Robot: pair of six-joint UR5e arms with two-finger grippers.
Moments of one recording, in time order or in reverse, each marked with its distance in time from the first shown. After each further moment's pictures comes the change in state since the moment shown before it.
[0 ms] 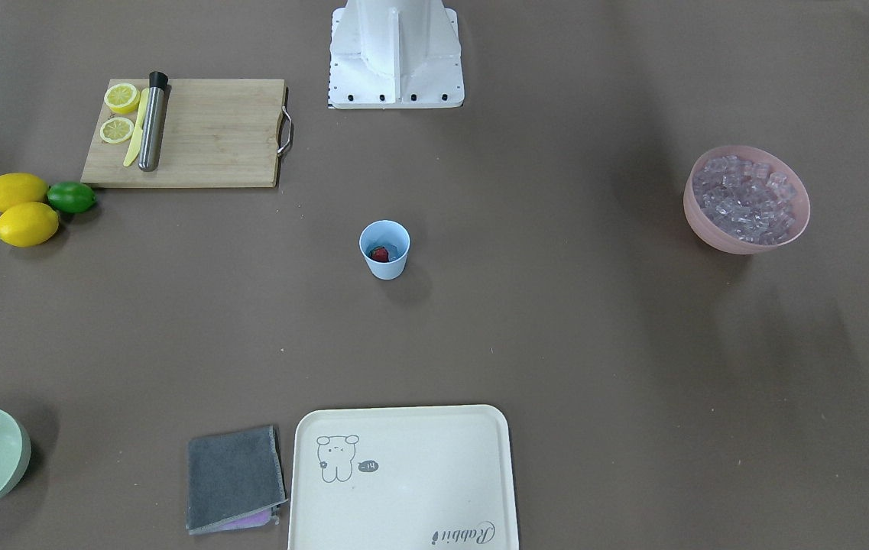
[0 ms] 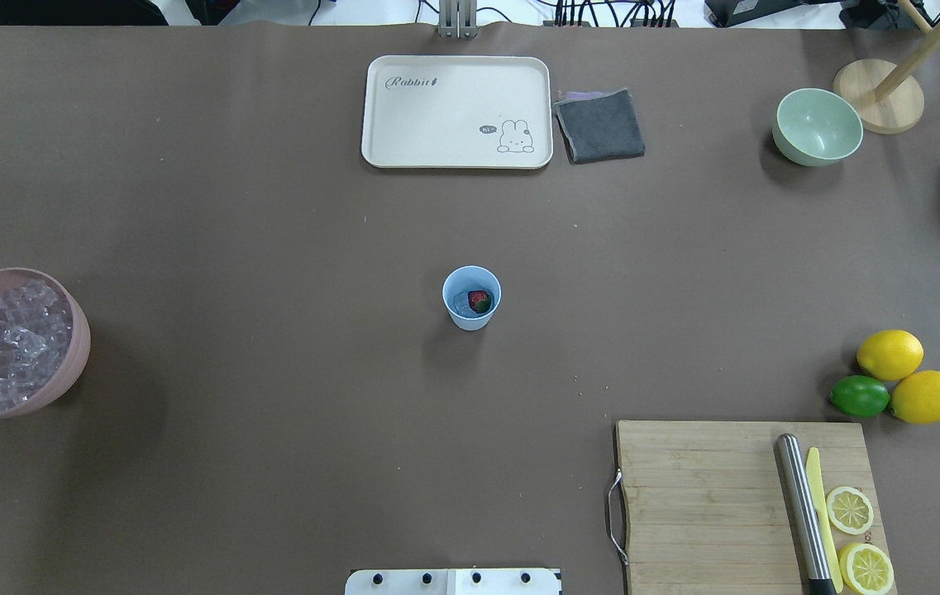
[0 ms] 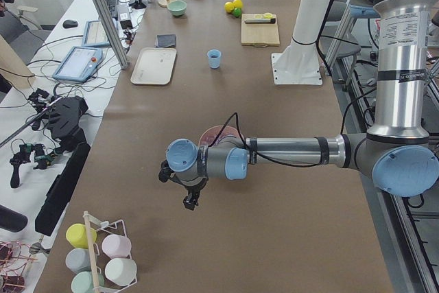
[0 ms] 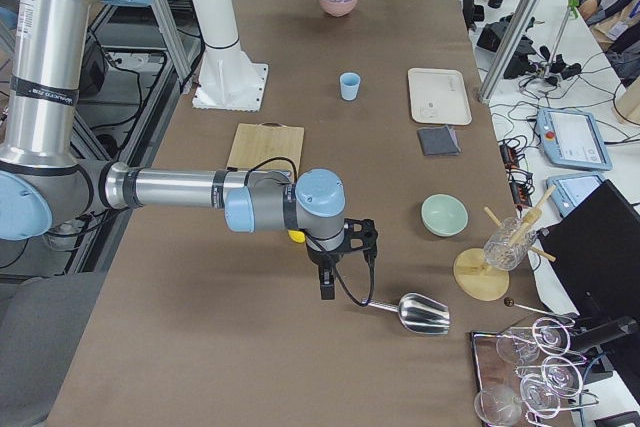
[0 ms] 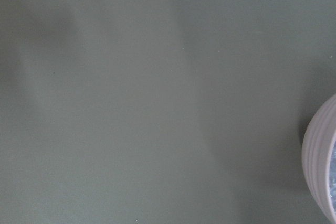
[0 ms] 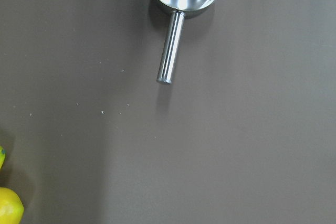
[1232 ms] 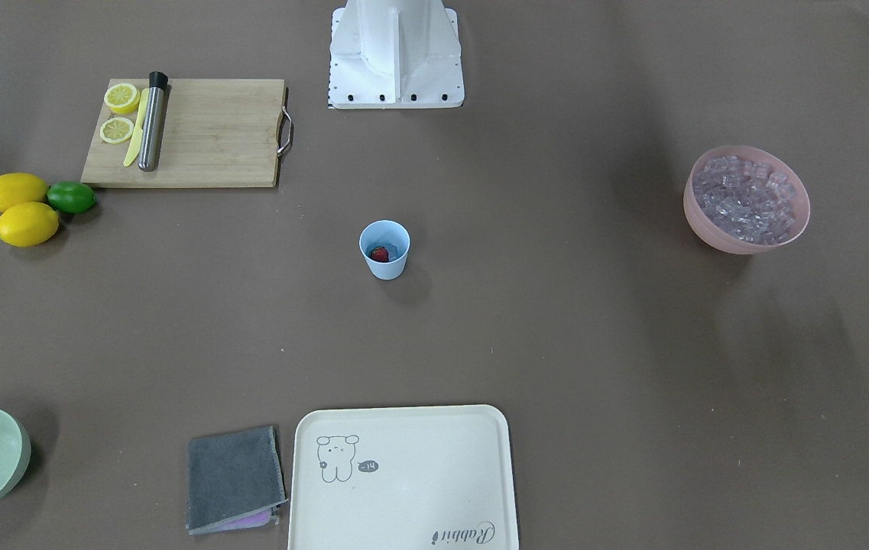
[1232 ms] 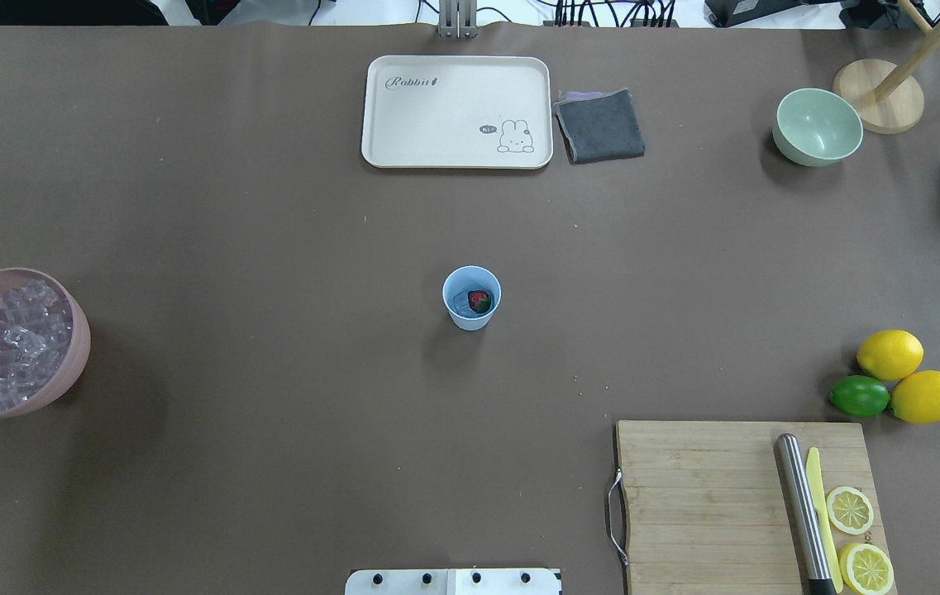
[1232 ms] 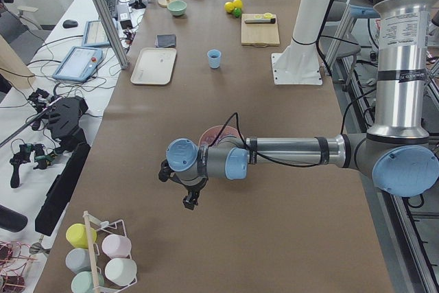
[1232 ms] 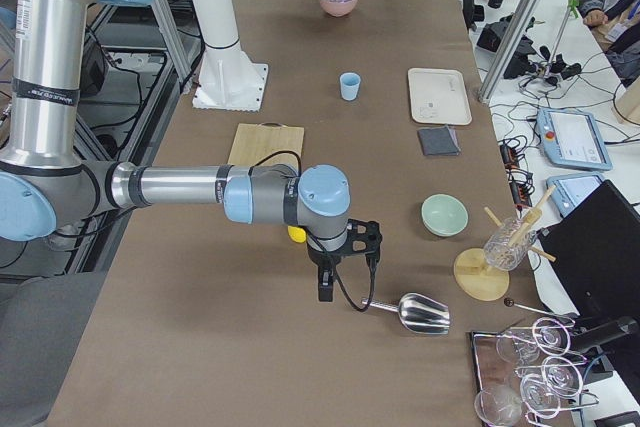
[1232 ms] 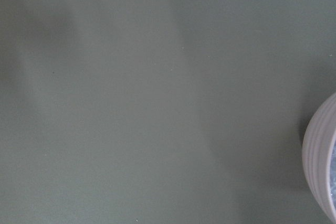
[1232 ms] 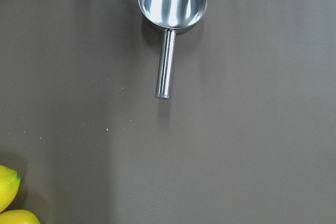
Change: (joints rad) left arm 0.001 -0.002 0.000 -0.005 0.000 0.000; right arm 0.015 0.040 0.011 -0.050 0.010 0.082
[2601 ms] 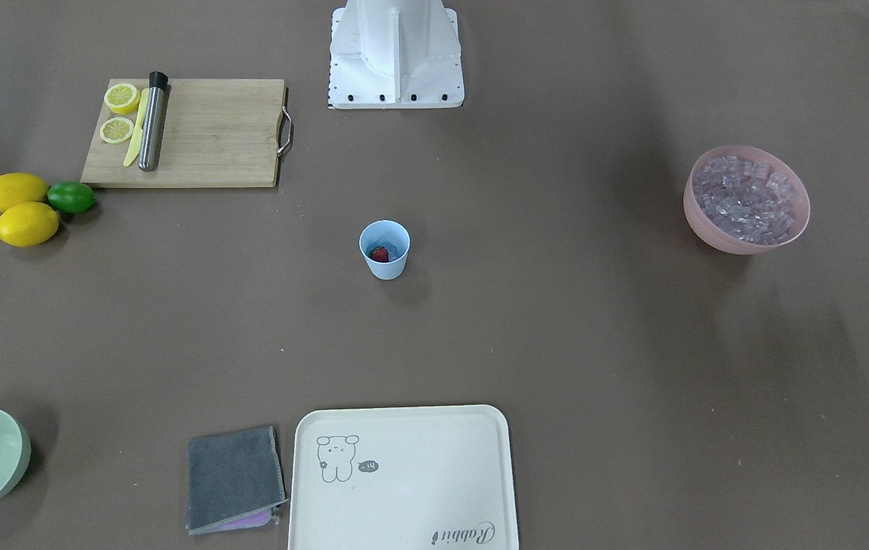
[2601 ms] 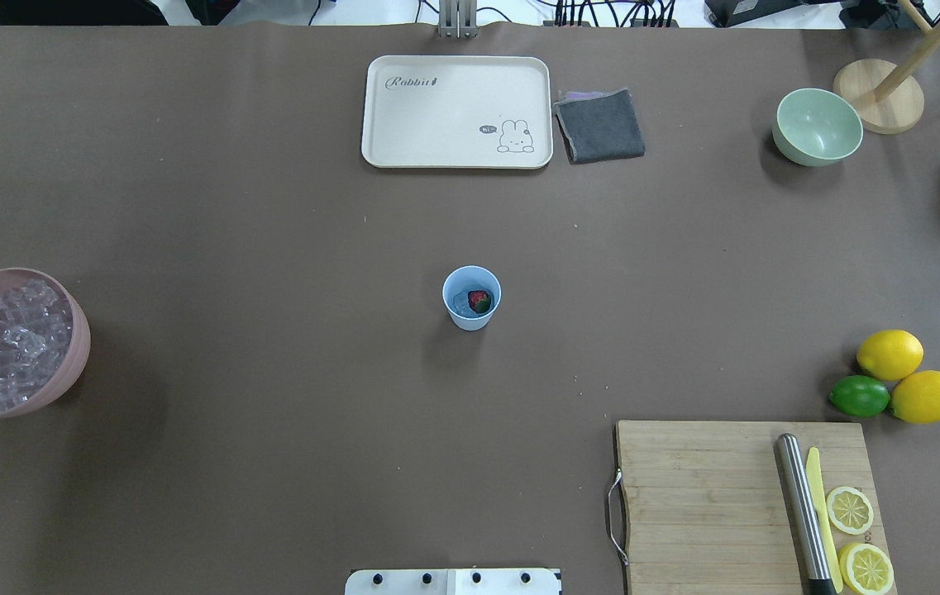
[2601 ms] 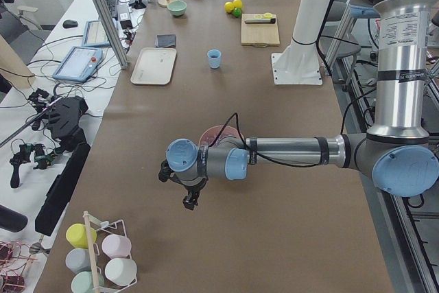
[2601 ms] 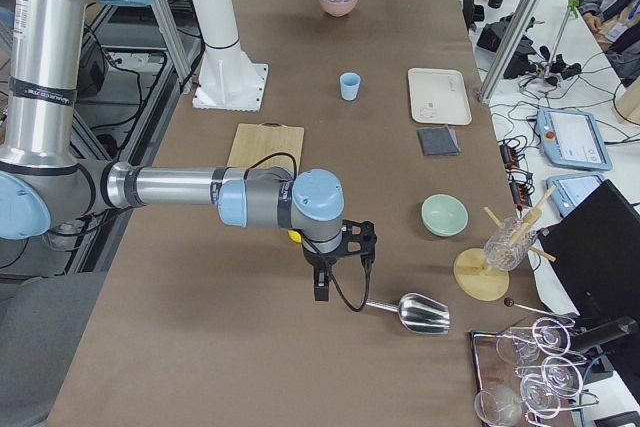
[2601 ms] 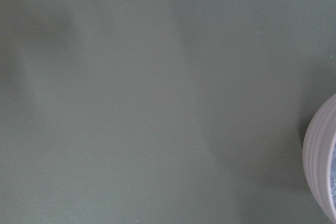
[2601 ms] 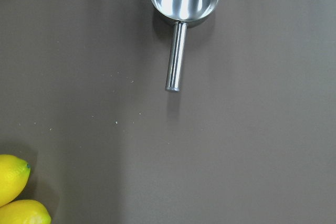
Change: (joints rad) left arm 0.000 0.001 0.002 -0.003 0.000 -0.001; right arm 0.001 -0.022 0.003 0.019 0.040 -0.019
